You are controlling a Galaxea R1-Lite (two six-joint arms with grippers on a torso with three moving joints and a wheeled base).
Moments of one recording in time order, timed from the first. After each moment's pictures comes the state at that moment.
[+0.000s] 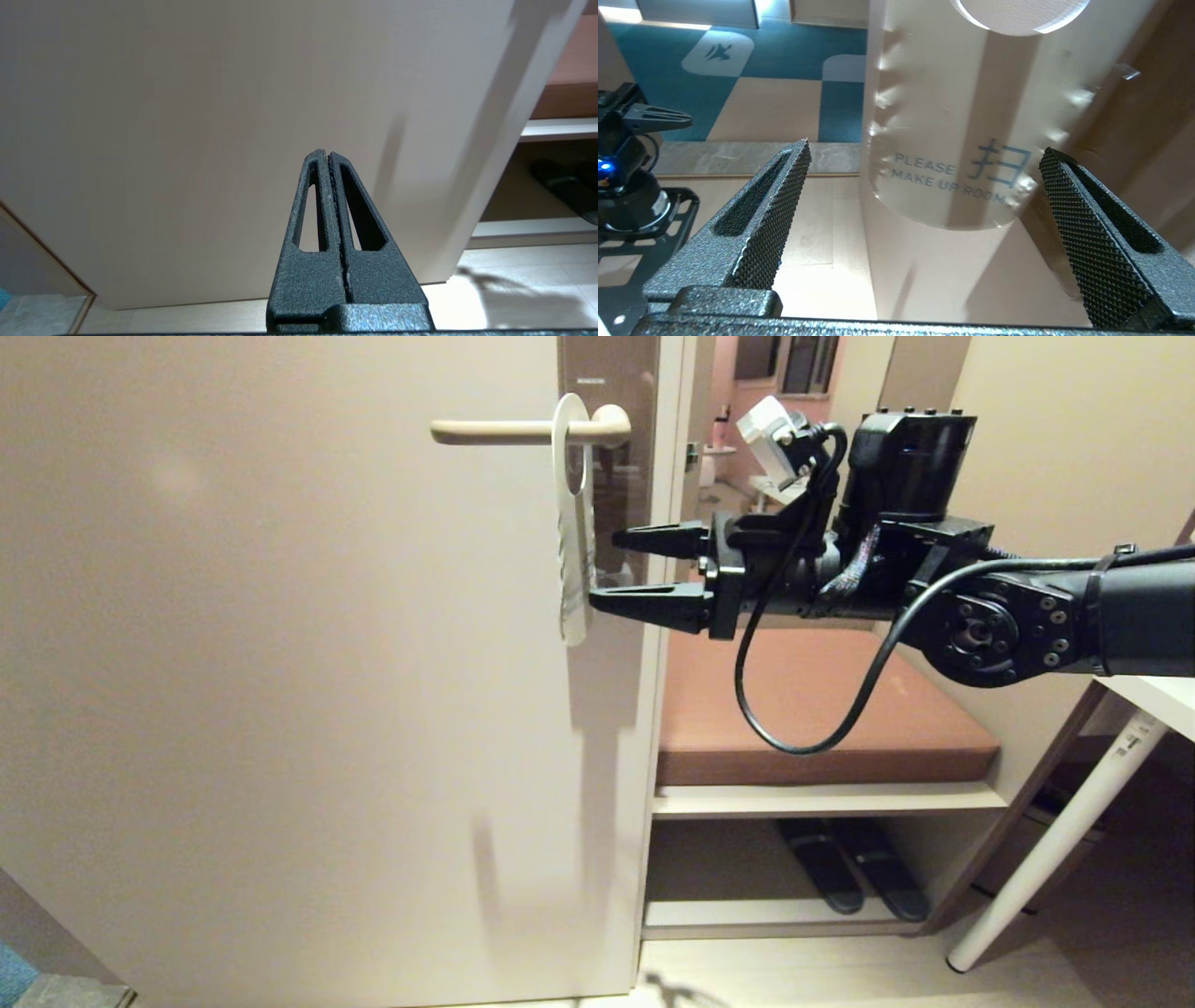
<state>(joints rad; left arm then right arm) -0.01 0.00 0.00 -0.01 0.02 0.03 0.46 1.98 -1.55 -0.45 0.90 -0.10</state>
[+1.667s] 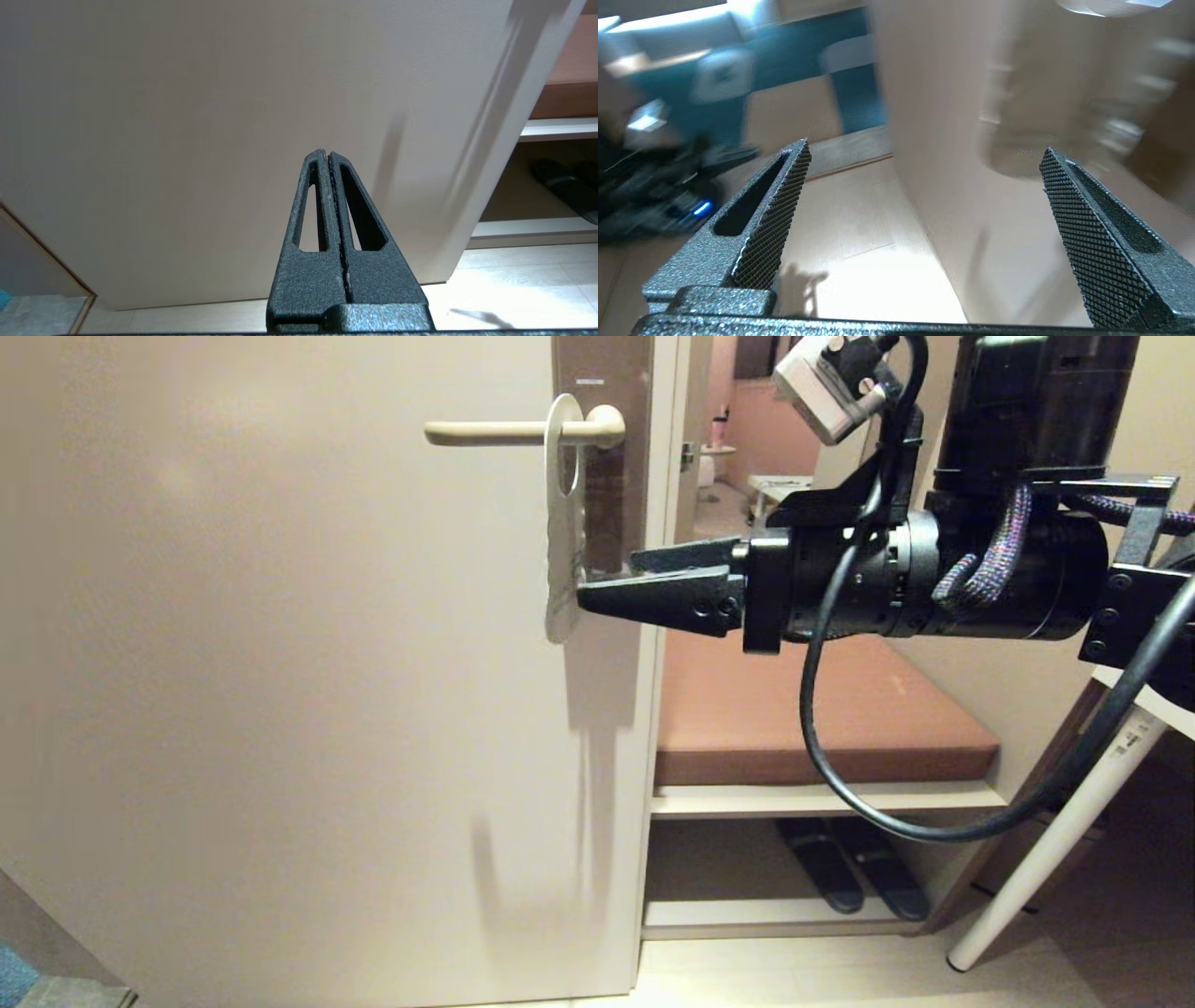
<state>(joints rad) -0.01 0.00 0.00 -0.01 0.02 0.03 0.63 1.72 -1.41 -0.20 0.59 0.06</state>
